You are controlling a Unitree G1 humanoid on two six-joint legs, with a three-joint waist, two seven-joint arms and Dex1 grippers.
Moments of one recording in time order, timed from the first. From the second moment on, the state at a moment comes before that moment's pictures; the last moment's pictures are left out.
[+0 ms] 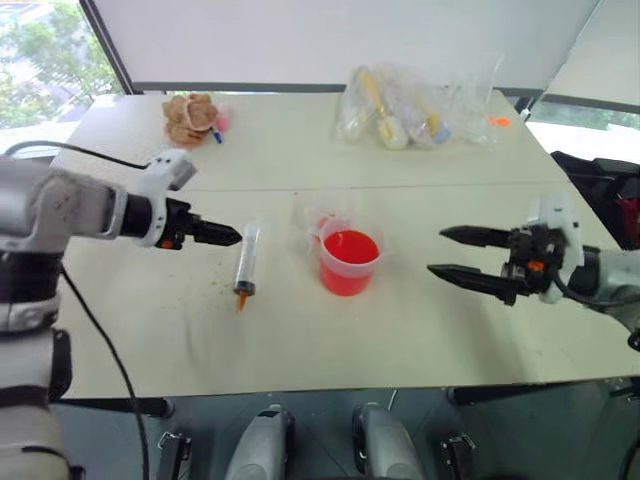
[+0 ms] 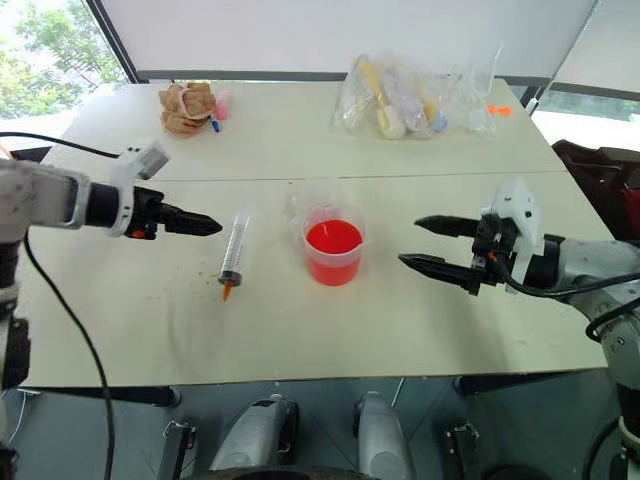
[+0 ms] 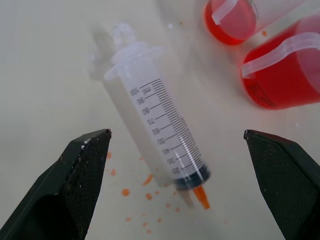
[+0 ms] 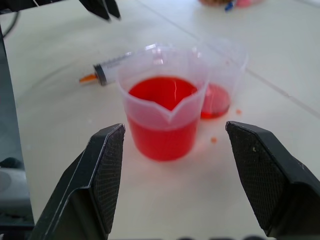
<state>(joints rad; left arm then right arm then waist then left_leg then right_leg) -1.03 0.86 -0.14 0.16 -0.67 1.61 -0.70 -0.25 -0.92 -0.31 -0.45 0.77 0.69 0.97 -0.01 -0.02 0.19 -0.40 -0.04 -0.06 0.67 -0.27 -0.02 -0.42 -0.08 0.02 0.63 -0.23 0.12</state>
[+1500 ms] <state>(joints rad) -1.25 0.30 0.33 0.19 -0.63 1.07 -0.66 -0.53 -0.91 -0.28 -0.34 0.65 0.56 0.74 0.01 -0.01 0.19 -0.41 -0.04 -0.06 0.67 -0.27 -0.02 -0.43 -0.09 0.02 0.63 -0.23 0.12</state>
